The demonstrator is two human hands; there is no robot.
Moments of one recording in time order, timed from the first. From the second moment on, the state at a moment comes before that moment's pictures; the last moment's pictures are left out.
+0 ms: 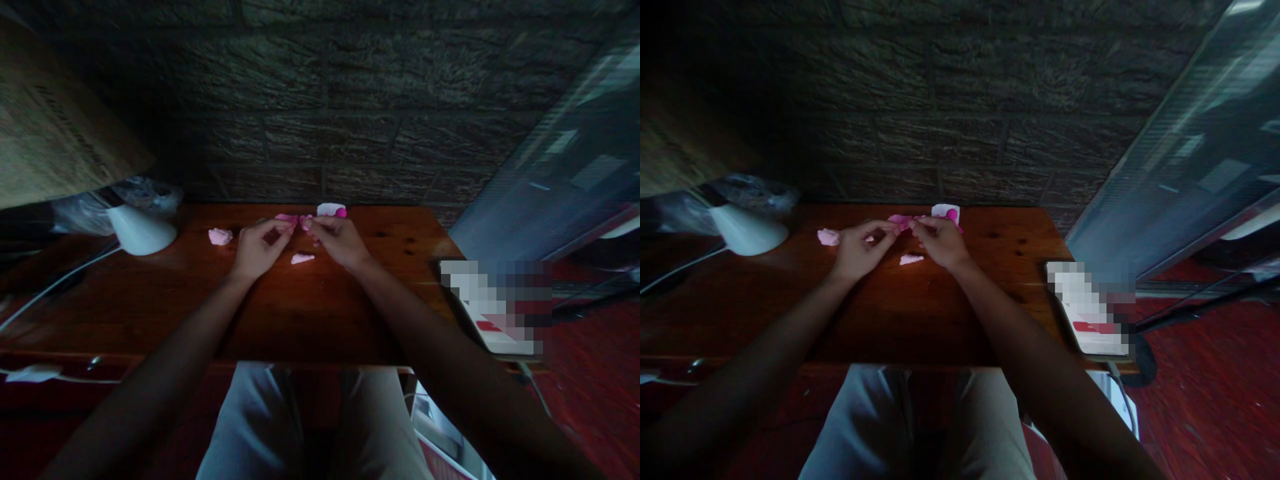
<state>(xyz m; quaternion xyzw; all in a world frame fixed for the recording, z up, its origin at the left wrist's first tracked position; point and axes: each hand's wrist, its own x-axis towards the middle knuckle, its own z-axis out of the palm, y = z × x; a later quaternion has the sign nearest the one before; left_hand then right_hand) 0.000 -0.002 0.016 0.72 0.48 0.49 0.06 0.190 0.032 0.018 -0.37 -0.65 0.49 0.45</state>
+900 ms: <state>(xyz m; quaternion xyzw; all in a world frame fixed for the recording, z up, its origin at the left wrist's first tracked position) 0.006 0.001 0.014 0.69 0.38 0.57 0.23 0.188 0.033 0.016 -0.32 -0.62 0.53 0.48</state>
